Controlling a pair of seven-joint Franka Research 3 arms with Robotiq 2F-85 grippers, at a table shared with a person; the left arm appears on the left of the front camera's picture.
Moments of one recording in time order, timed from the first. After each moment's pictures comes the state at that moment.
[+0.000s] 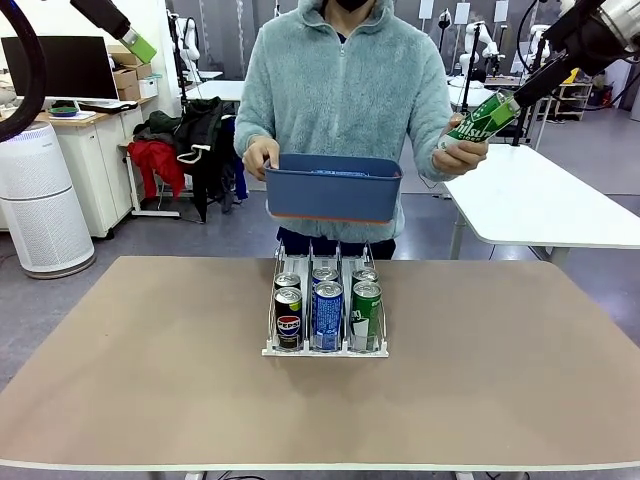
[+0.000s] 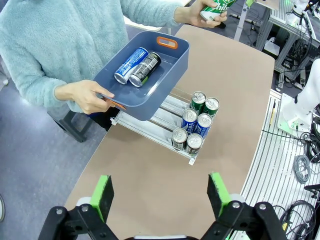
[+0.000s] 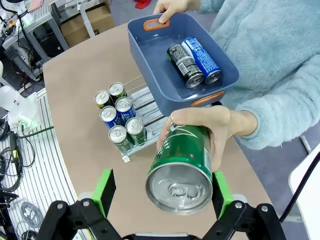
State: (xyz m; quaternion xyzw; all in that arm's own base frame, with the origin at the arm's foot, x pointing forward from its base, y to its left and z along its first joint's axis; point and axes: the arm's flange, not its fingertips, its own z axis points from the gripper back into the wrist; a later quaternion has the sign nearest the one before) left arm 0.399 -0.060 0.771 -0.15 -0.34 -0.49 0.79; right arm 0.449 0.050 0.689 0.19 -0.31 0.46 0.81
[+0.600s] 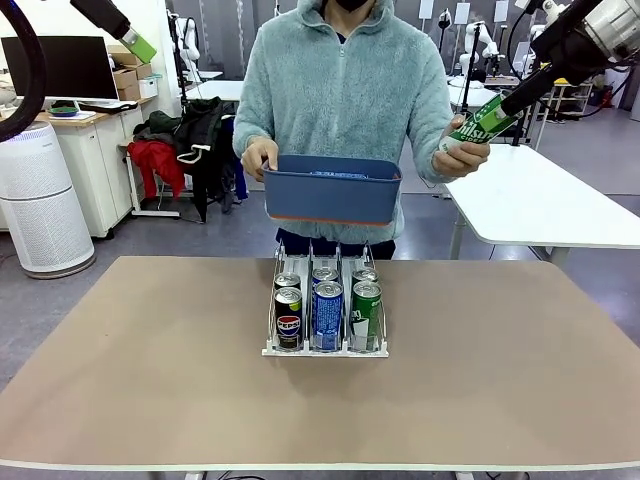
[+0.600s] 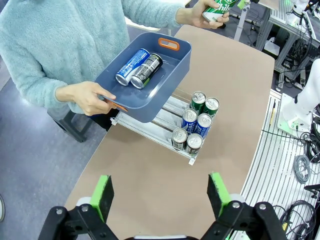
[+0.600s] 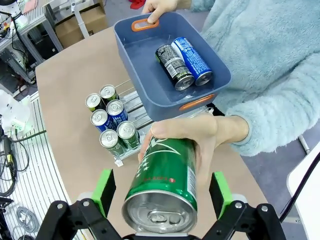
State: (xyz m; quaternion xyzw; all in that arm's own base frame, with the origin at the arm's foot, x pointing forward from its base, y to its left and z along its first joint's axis) left arm 0.399 -0.060 0.771 -0.15 -0.34 -0.49 0.79; right arm 0.464 0.057 0.677 0.18 -0.32 0.46 0.81
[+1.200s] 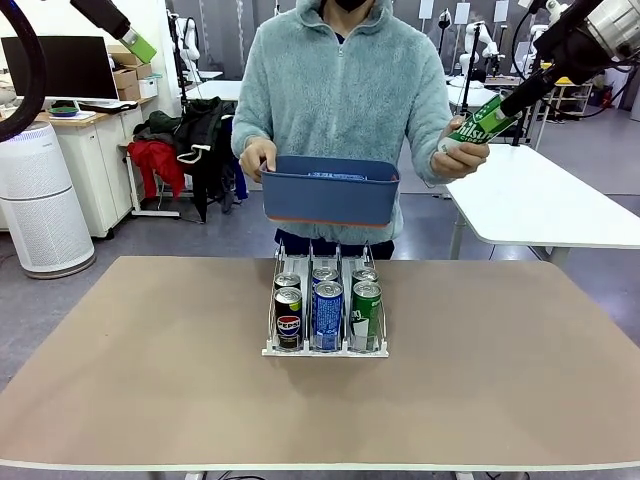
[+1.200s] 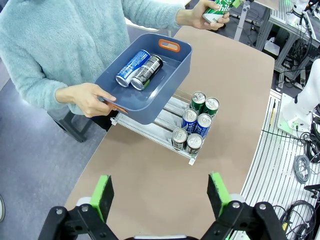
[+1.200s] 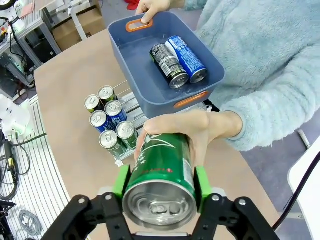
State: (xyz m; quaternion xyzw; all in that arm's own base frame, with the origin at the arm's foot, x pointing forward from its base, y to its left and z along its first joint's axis) left arm 0.399 -0.060 0.771 -0.15 -0.34 -0.49 0.79; right arm 0.464 0.053 0.678 0.19 -0.32 0.44 0.82
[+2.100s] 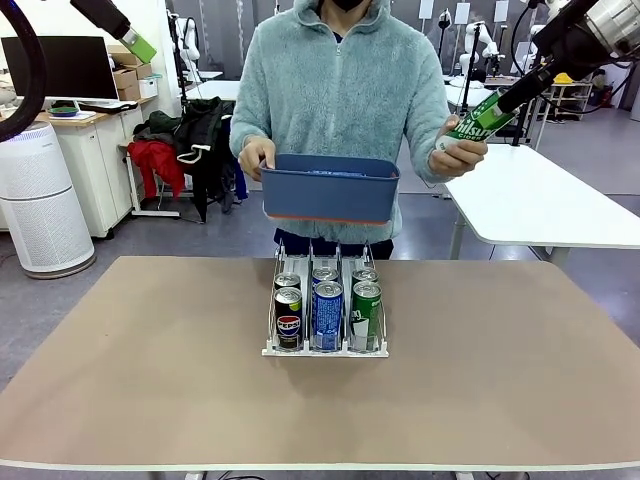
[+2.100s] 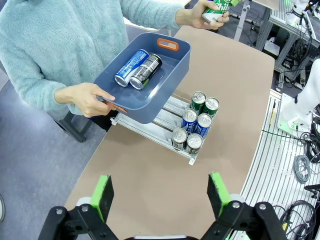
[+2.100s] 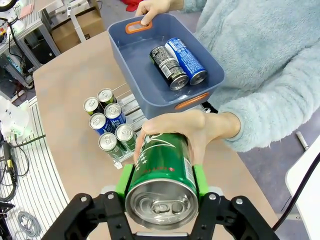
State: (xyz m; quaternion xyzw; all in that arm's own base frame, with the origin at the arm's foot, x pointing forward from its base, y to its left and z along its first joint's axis) left arm 0.399 -0.060 0.771 -0.15 -0.34 -0.49 0.79; right arm 0.464 0.056 0.683 0.18 -0.32 0.44 0.82
